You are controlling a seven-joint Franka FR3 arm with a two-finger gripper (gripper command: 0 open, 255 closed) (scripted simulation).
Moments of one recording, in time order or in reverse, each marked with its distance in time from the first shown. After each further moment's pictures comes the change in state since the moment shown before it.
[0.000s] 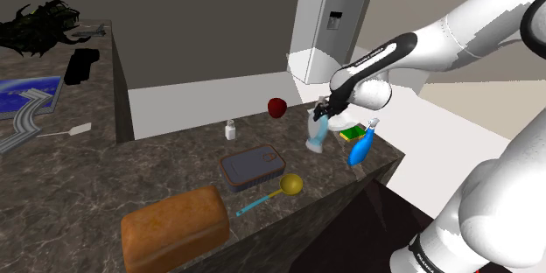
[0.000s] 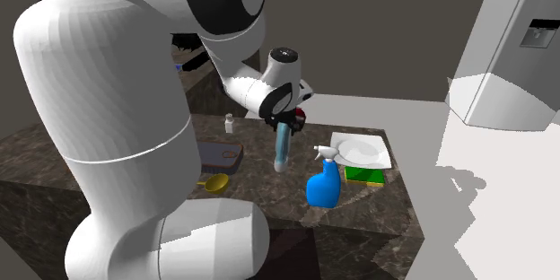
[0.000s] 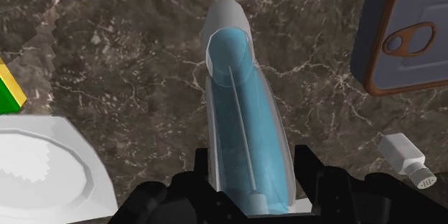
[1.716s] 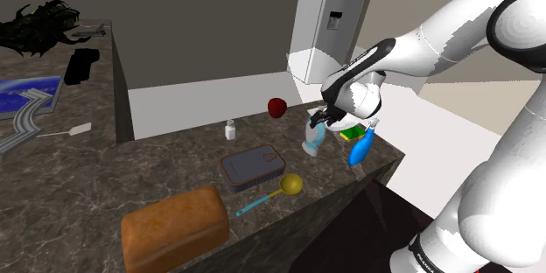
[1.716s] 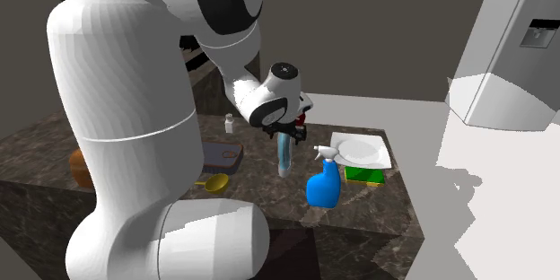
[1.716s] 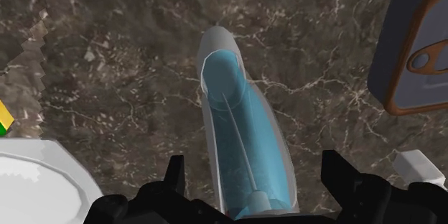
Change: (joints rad) arm -0.014 0.109 0.056 0.019 0.293 0.070 -0.245
